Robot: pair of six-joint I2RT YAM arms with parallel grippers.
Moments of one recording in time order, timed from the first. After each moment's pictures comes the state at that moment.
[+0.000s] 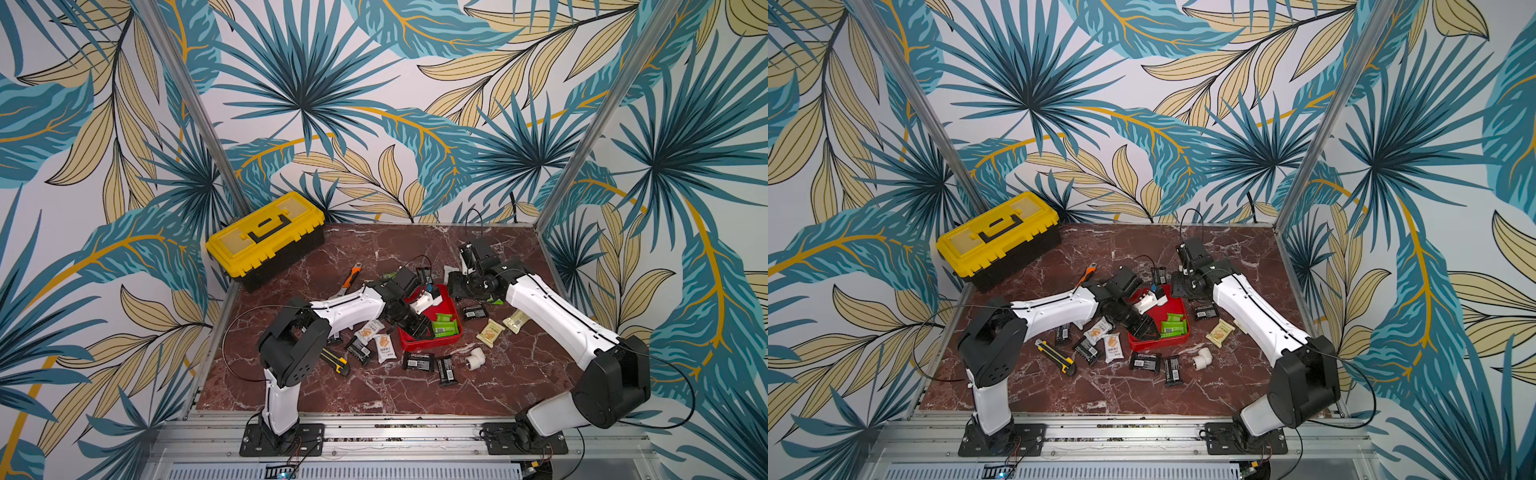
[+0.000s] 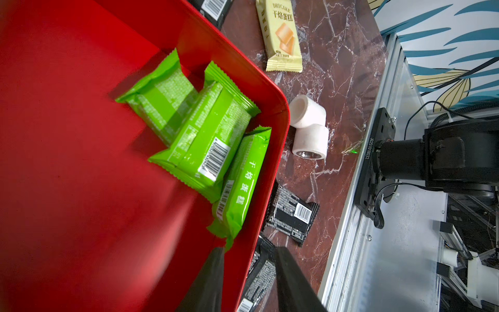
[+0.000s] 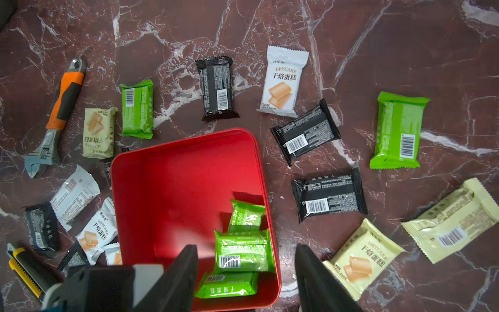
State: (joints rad) left arm -0.76 1.92 1.33 -0.50 0.61 -0.10; right arm 0.41 1.50 1.30 -0.83 0.10 0.46
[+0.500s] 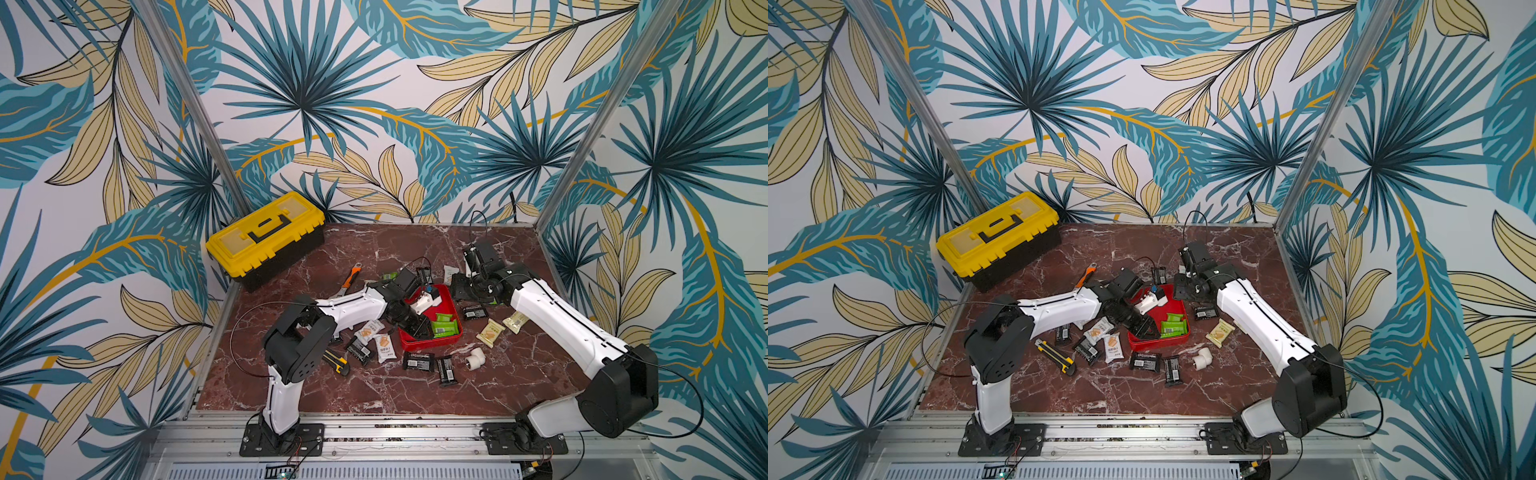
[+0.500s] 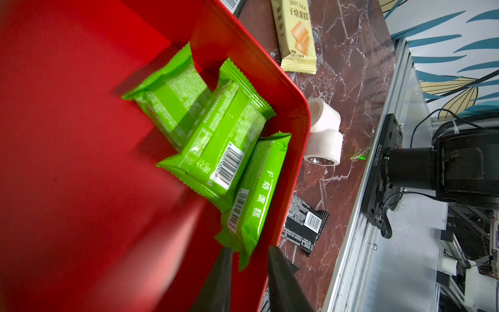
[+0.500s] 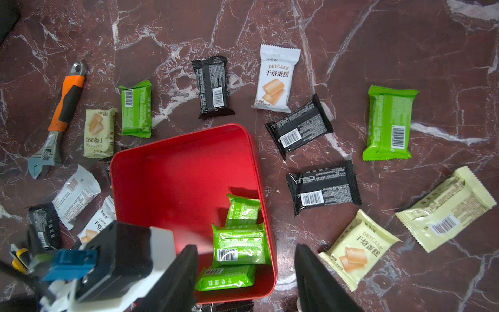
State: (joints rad) left arm -0.76 1.95 1.33 -0.46 0.62 -0.13; right arm 0.41 1.46 1.26 -0.83 0.11 0.47
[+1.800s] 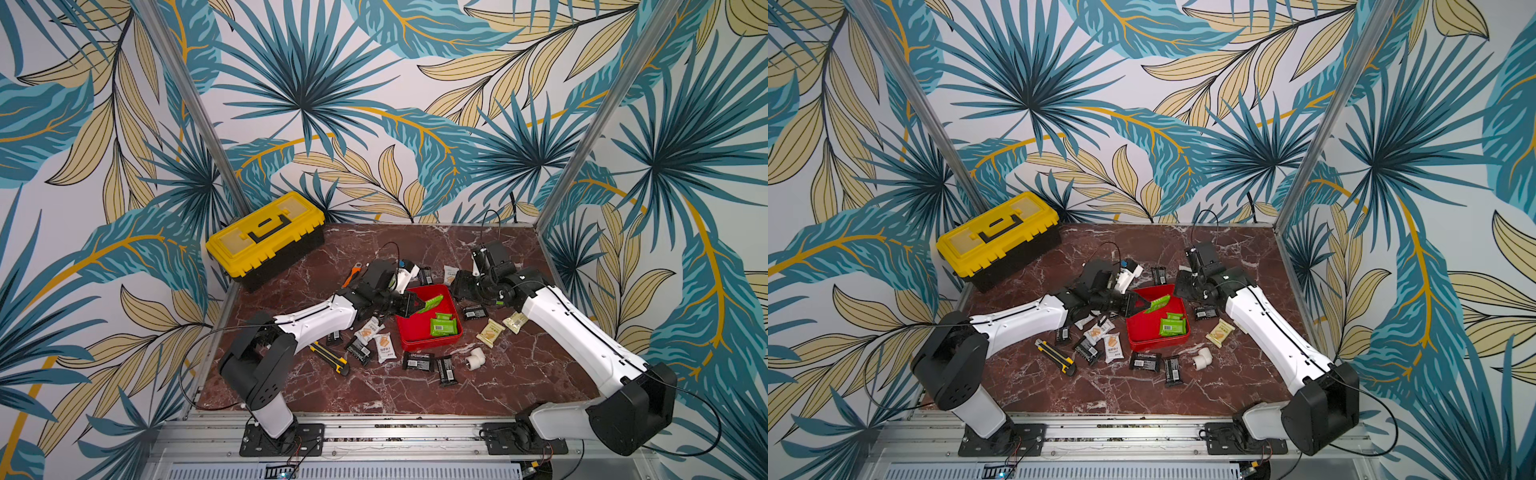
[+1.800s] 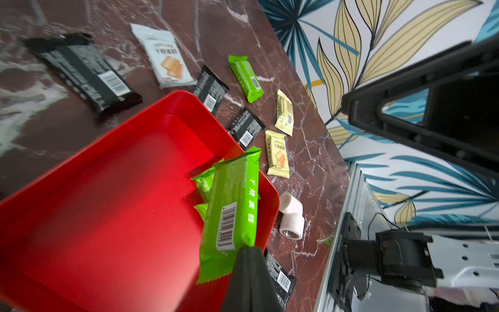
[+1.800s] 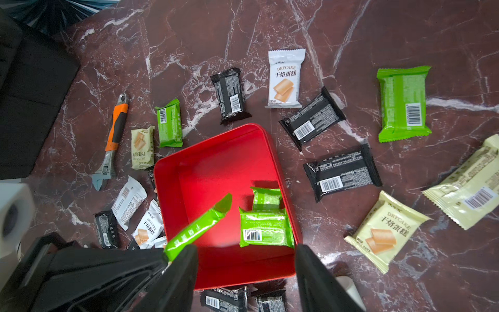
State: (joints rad) left arm -0.66 1.64 1.05 -0.02 0.50 -0.50; right arm 0.41 1.37 1.26 -0.83 0.06 0.62
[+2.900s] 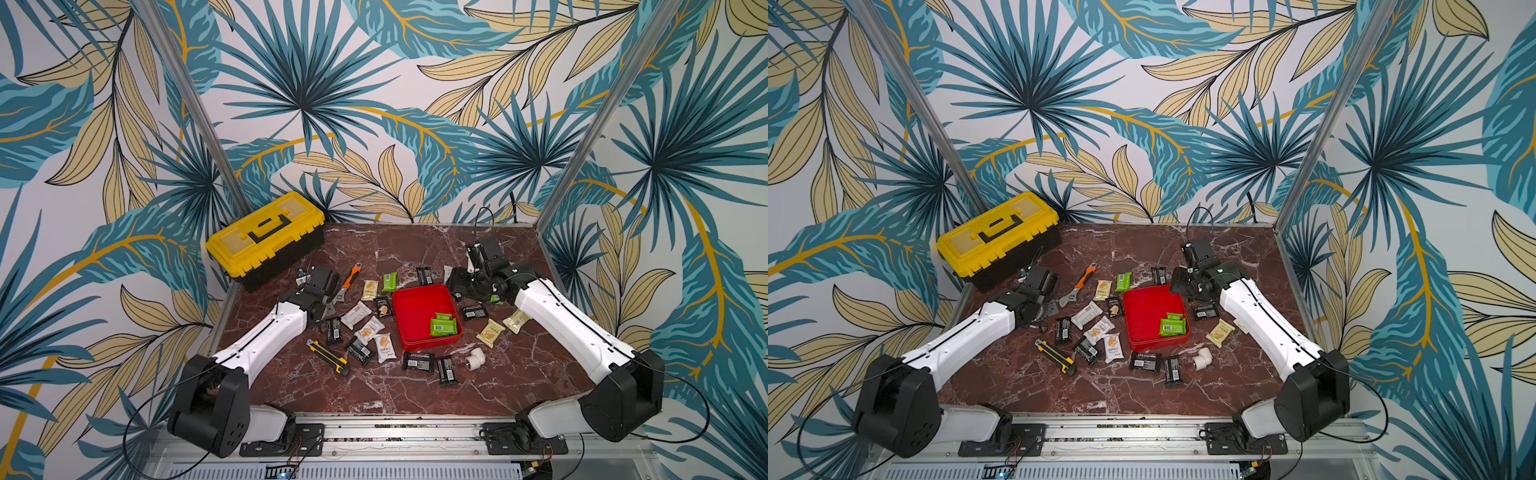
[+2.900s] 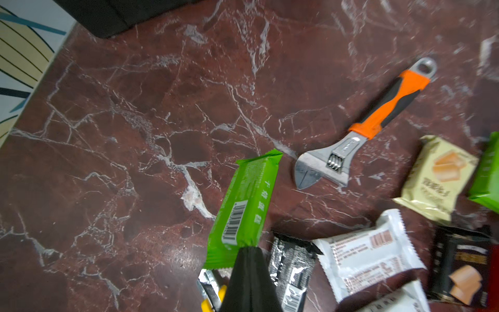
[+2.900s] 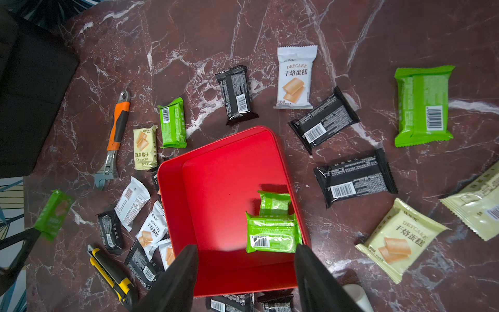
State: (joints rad) left arm -0.33 1.42 0.92 -0.67 -0.38 -0.71; right arm 0.41 1.44 1.30 -0.83 0.03 0.62
